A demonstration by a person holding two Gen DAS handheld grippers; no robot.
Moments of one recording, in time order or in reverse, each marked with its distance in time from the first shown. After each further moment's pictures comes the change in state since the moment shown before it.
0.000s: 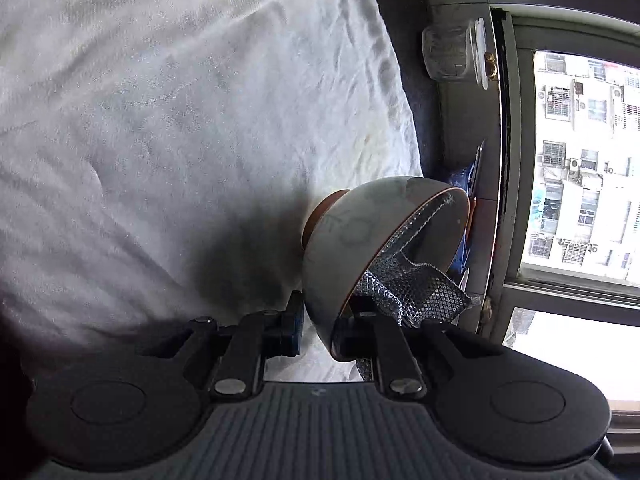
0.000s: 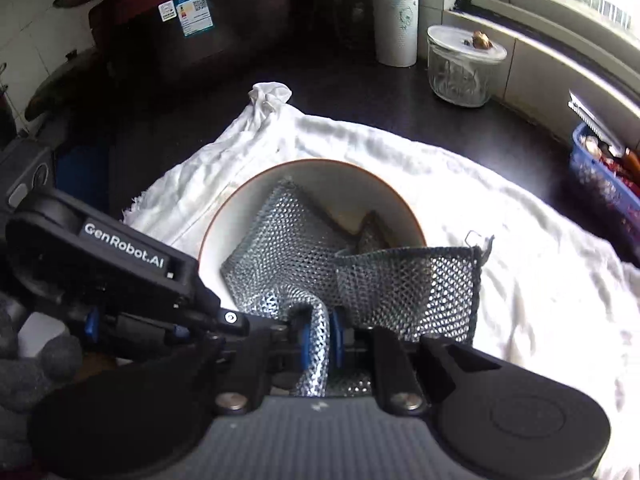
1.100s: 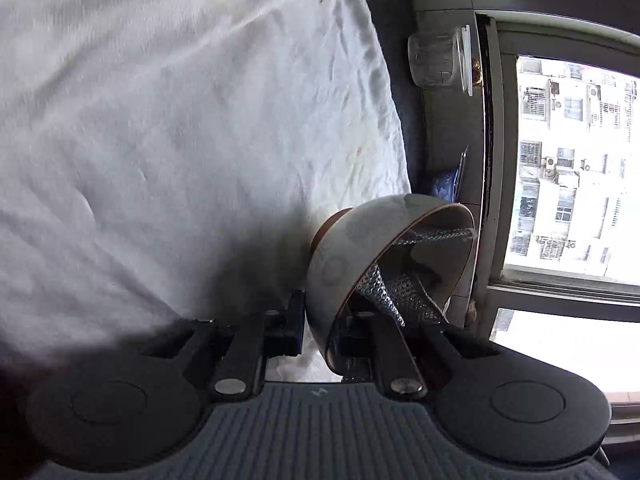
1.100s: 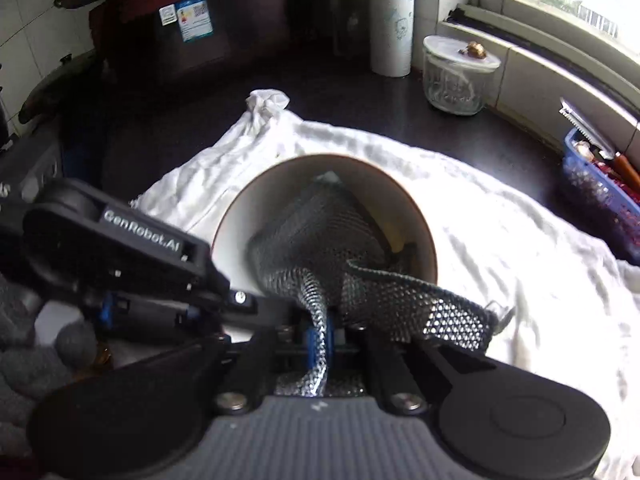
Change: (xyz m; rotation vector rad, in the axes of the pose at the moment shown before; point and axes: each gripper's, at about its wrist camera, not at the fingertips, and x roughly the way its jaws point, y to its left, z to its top) left arm 0.012 0.019 0.004 -0.054 -0.010 -0.142; right arm 0.001 -0.001 -0.006 0.037 -0.073 -0.037
